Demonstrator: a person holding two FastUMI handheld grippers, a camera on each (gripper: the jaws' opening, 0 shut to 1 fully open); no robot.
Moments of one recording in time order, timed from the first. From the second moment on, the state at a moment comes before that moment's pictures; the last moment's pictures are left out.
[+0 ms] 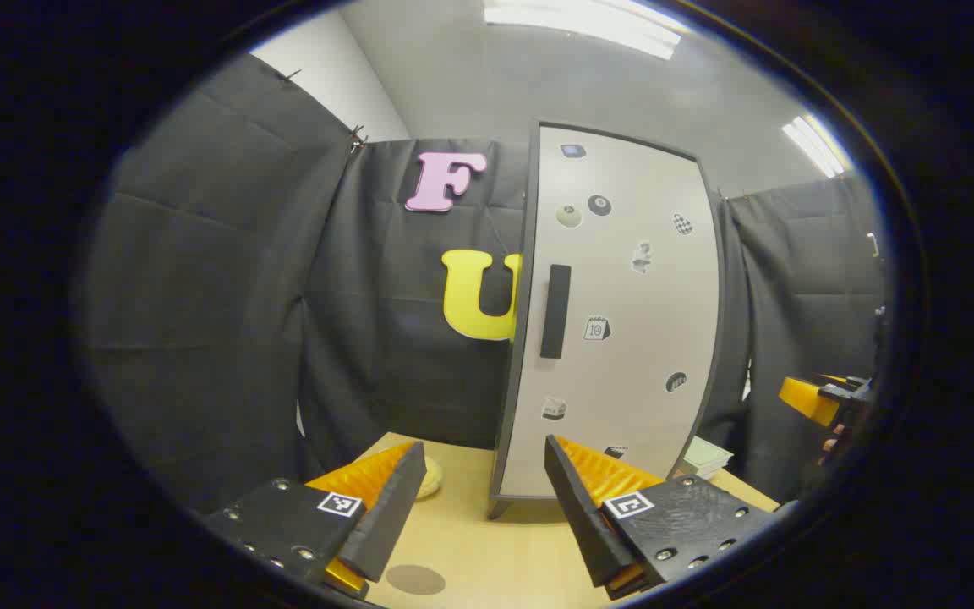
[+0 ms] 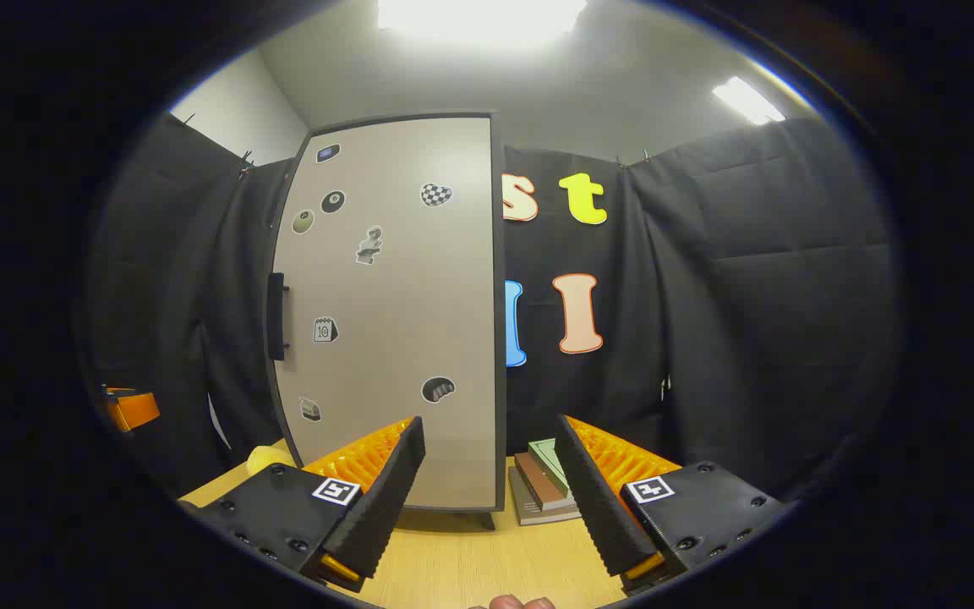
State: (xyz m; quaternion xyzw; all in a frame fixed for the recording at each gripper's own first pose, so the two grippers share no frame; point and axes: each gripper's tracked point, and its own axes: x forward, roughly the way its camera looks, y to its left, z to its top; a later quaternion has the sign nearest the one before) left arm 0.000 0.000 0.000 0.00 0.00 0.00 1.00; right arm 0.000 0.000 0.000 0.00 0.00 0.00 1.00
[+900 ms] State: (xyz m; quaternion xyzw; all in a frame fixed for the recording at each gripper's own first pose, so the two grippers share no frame) left arm -0.020 0.031 -0.009 -0.01 0.00 0.03 1.00; right arm 0.010 0.033 0.015 0.01 0.00 0.03 1.00
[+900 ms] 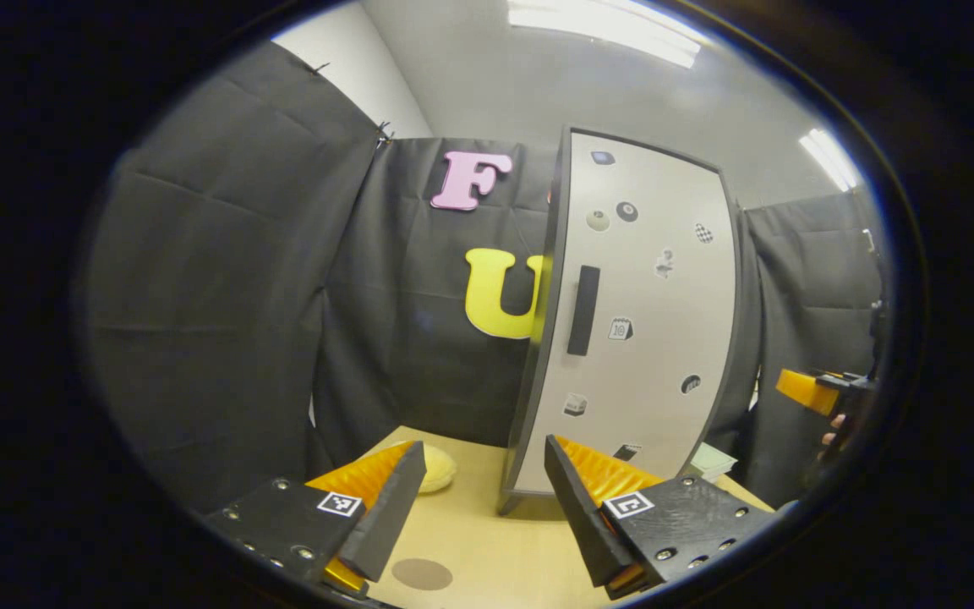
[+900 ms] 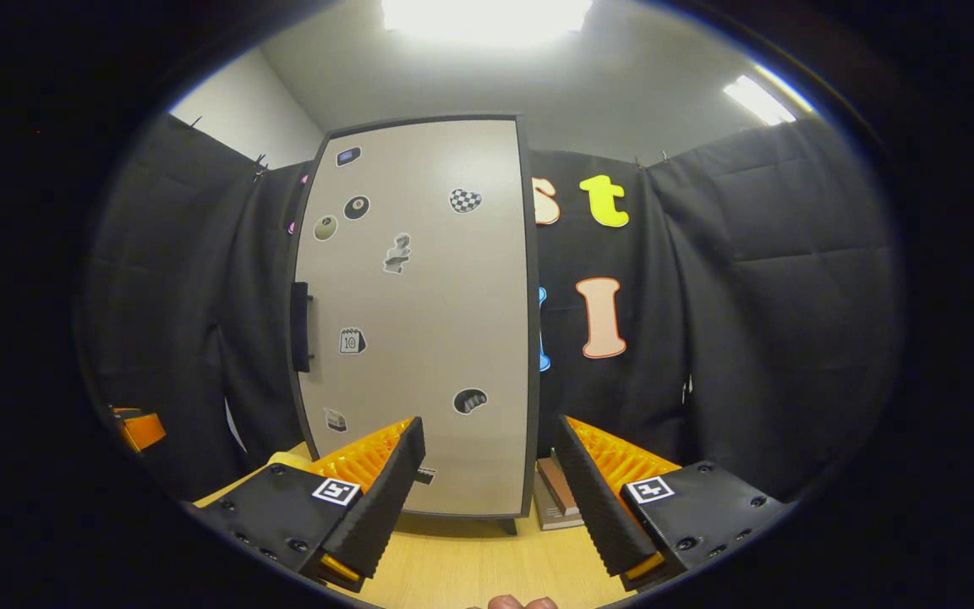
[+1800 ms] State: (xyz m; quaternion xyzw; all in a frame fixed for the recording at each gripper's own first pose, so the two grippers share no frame) left arm -0.048 0.088 -0.036 -0.01 0.02 0.12 0.99; right arm 0.076 0.180 0.094 0.02 0.00 0.16 0.99
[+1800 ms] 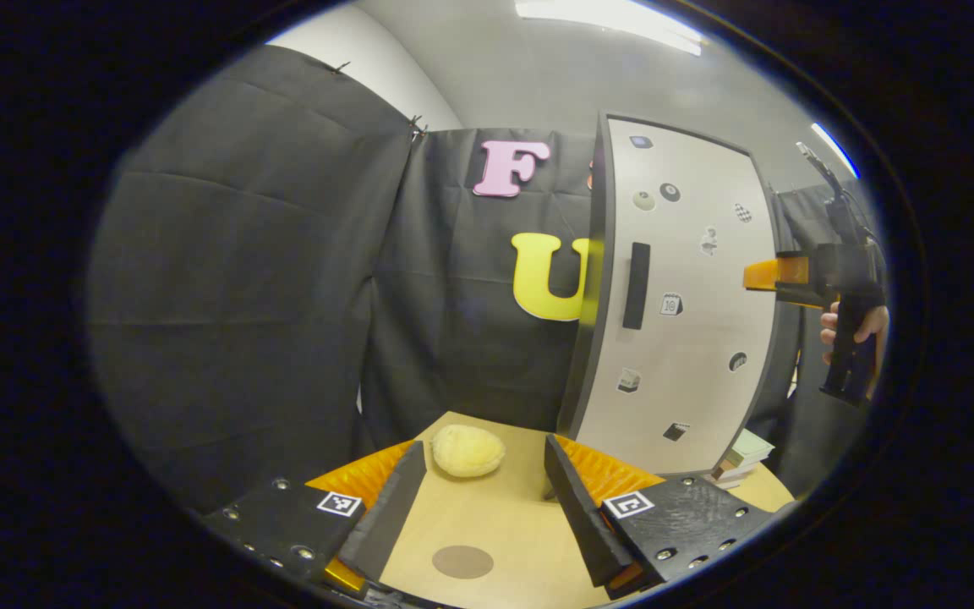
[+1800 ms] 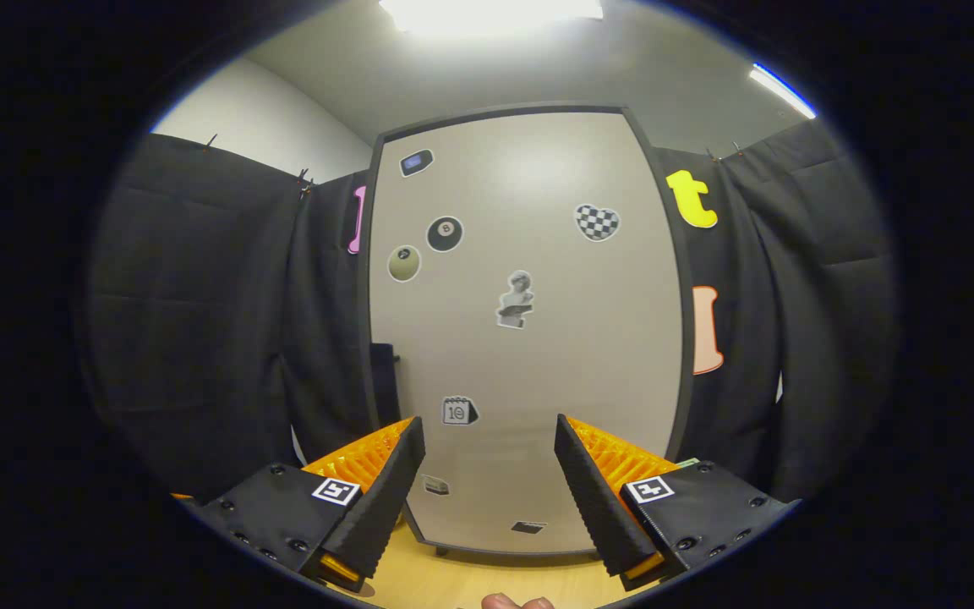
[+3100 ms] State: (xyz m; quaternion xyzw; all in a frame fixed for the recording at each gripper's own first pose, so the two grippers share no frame) left arm -0.065 0.161 -0.060 0.00 0.05 0.20 0.98; right arm 0.187 0.317 0.047 0.01 0.07 0.14 0.99
